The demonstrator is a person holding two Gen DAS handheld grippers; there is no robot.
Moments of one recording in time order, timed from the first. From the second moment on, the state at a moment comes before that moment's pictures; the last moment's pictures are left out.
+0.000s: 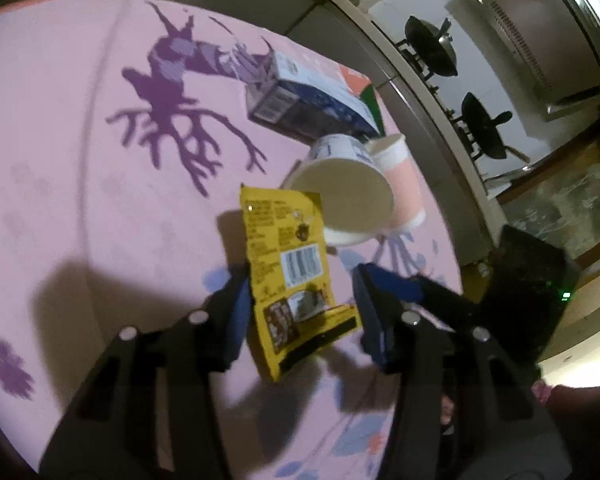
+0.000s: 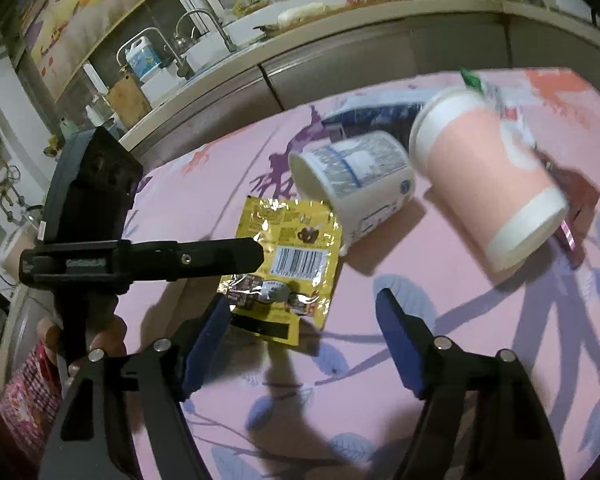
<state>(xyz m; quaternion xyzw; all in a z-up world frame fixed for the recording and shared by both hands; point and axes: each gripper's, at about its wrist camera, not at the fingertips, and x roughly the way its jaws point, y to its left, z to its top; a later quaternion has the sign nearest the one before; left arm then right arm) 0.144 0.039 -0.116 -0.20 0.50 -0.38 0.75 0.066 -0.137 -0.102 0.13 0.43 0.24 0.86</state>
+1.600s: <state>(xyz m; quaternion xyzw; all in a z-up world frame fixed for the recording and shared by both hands) 0.057 0.096 -0.114 -0.22 0.46 -0.25 0.82 0.058 -0.160 -0.100 0.09 0.39 0.12 0.91</state>
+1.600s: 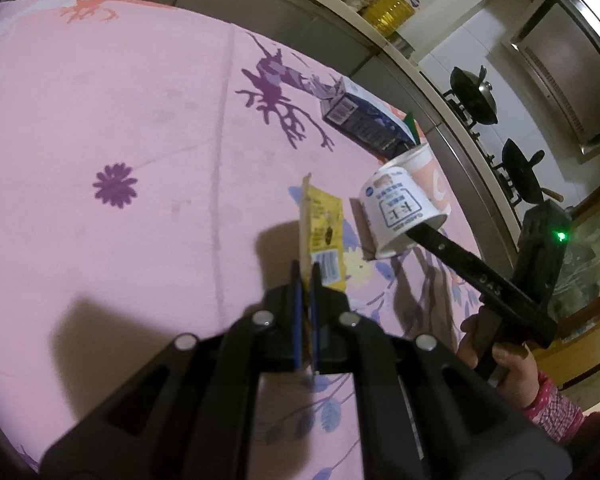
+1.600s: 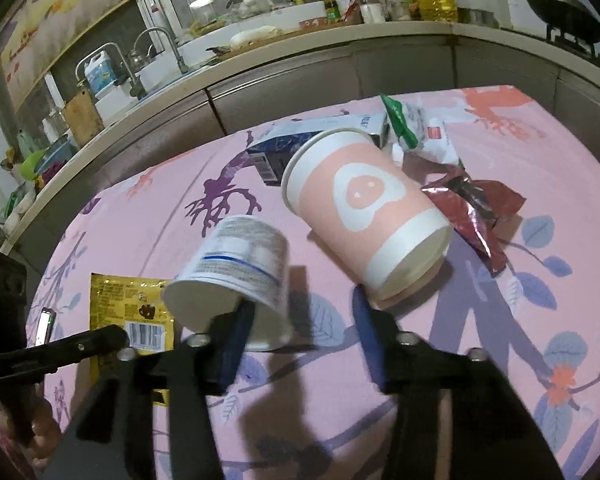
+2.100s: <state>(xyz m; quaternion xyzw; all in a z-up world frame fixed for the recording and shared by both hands) 0.060 0.094 -0.113 -0.23 0.46 -0.24 0.83 0.061 -0.142 -0.095 0.04 0.39 0.16 0.91</state>
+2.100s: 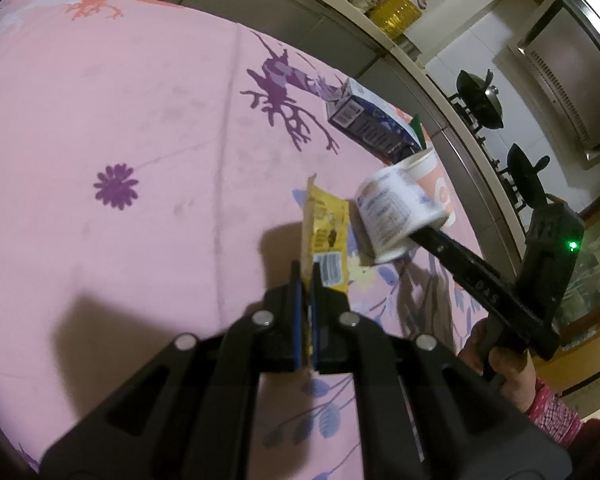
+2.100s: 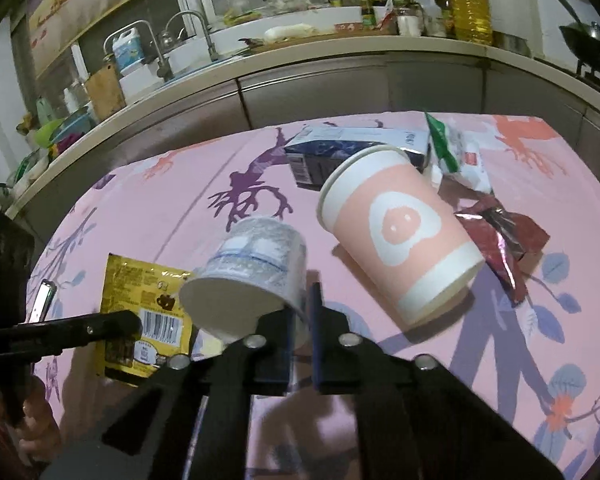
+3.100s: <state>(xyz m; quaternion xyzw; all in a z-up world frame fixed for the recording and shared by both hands) 0.045 -0.070 -0.040 -0.13 0.46 -0.34 0.81 -0.043 -0.322 -0.072 0.25 0.32 0.15 0.90</state>
